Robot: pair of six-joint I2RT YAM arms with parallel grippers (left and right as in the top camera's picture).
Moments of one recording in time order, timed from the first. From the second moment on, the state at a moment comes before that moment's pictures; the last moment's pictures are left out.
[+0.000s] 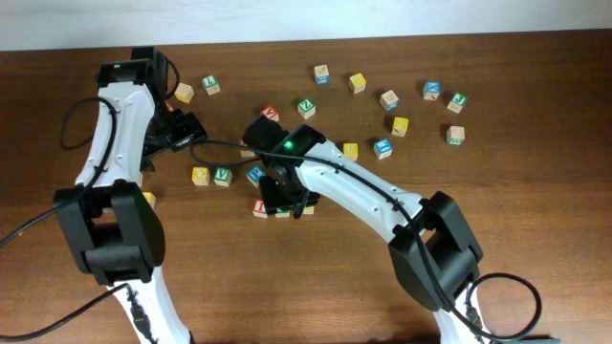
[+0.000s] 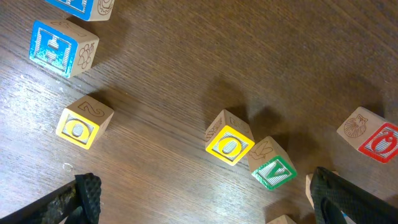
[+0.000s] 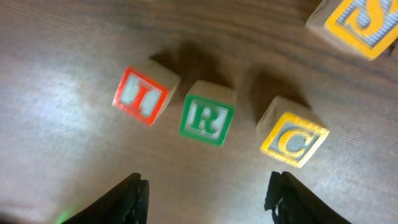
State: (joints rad) left arm 0.05 2.13 1.90 -1.35 -0.06 -0.47; right arm 0.75 2.12 1.77 -1.09 -0.13 0.53
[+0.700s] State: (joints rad) left arm 0.05 2.13 1.90 -1.36 -0.06 -0.47; right arm 0.79 2.16 1.70 -0.98 -0.06 0.54
